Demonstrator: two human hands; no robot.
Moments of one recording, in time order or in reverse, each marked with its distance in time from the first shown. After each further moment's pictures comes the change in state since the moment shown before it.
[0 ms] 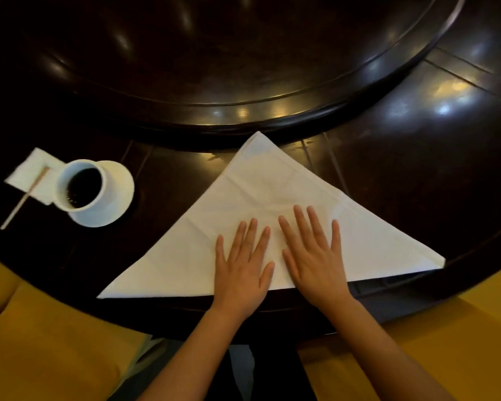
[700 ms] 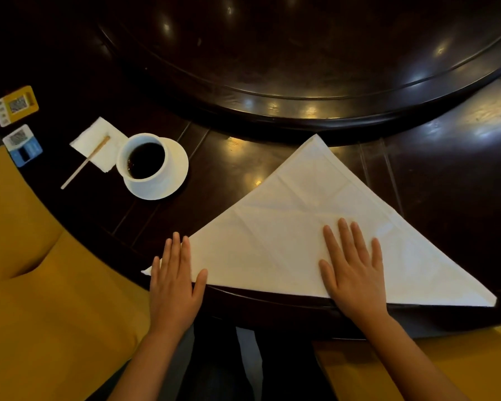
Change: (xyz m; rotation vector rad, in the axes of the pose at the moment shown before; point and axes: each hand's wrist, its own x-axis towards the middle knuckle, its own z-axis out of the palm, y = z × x) left_hand -0.098 -0.134 0.008 -0.138 0.052 -0.443; right_hand -0.013 -0.009 0.006 0.014 -0.125 0.058
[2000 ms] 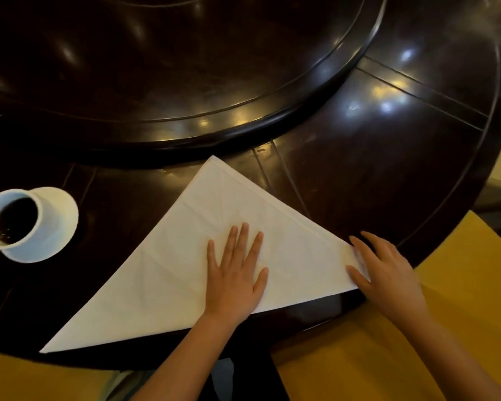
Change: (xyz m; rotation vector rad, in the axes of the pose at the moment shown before) left_hand 0.030 0.212 0.027 0.186 -0.052 0.563; right_hand -0.064 0.133 -0.058 -0.023 -0.031 0.387
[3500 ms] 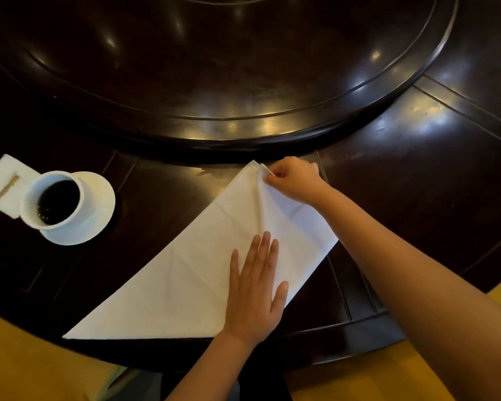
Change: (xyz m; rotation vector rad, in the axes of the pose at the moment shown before) left_hand -0.007 -0.011 0.003 -0.295 0.228 -0.084; right_hand 0.181 -0.194 -0.051 0.460 -0.211 -0.381
